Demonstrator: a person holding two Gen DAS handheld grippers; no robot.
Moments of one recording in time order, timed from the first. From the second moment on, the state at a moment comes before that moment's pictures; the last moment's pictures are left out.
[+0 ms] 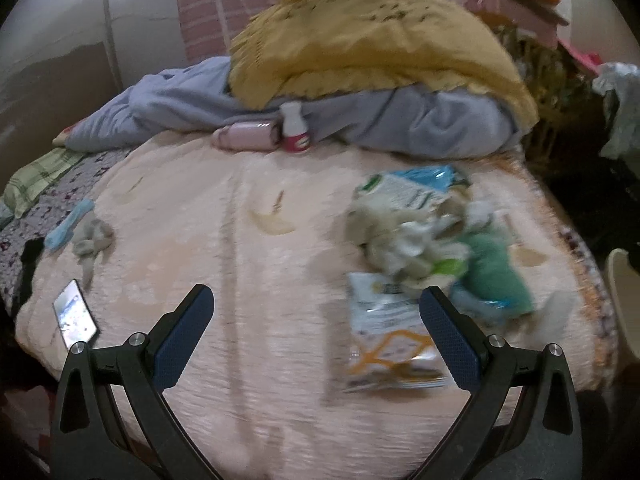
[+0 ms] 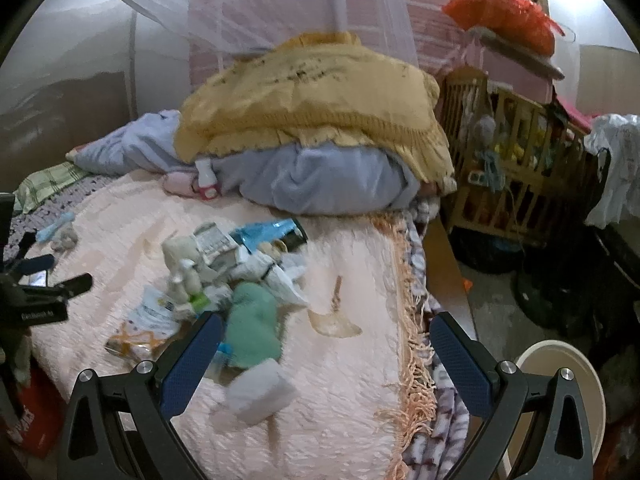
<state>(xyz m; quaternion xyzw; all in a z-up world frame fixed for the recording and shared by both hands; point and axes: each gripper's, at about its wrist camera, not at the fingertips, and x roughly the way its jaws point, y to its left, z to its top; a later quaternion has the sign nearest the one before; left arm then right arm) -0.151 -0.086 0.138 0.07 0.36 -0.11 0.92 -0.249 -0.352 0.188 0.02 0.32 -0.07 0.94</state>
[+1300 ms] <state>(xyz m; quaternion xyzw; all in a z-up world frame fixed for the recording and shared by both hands) -0.186 -0.100 0.174 0.04 0.30 -0.12 0.95 -0.267 -0.343 0.208 0.04 0.29 -0.05 0.95</state>
